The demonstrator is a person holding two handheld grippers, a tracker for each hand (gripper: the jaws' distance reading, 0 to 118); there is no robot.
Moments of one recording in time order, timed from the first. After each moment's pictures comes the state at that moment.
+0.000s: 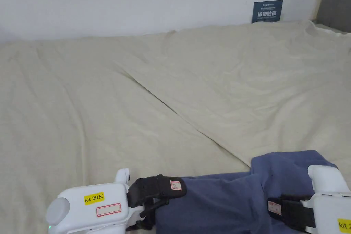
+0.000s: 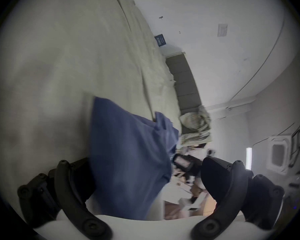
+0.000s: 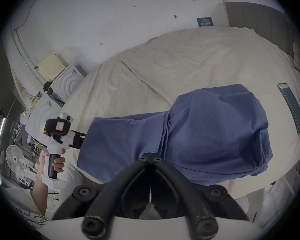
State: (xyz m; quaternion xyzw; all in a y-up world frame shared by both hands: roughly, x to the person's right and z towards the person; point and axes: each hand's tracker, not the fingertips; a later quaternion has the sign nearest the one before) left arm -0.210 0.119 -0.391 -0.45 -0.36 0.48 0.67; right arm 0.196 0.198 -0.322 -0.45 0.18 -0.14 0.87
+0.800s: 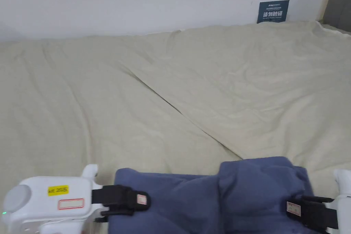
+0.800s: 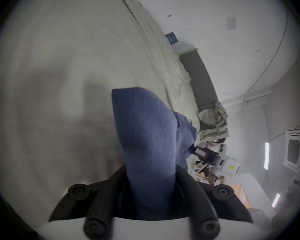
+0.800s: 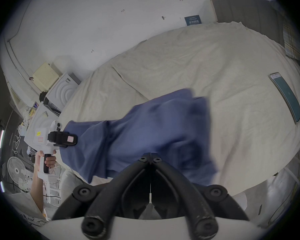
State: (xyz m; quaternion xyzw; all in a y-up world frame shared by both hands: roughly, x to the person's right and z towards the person) left arm -0.302 0.149 -0.382 -0.50 -0.28 0.37 0.73; right arm 0.216 0.196 -0.321 -0.44 0.15 -0.17 0.87
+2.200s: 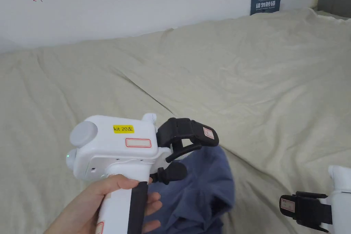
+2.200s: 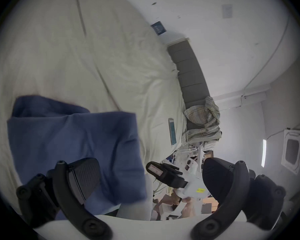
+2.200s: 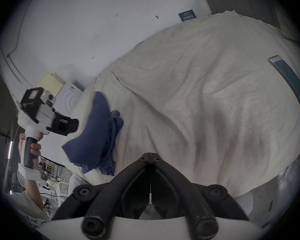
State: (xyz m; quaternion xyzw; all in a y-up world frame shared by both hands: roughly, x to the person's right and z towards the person) left arm -0.128 0.241 -0.442 -0.50 -0.33 0.38 0.71; right arm 0.244 0.175 -0.324 -0.44 0.16 -0.22 0.85
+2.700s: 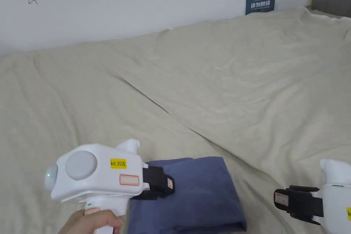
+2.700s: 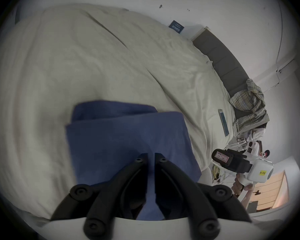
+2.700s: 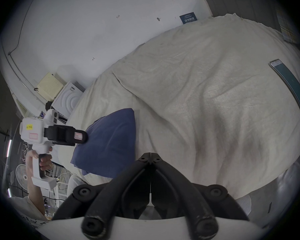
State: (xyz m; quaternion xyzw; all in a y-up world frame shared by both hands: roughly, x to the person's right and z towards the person) left arm -0.147 0.201 -0.416 -0.53 -0.21 0.20 0.80; right arm 0.244 0.178 -0.324 -0.43 0.16 -0.22 0.86
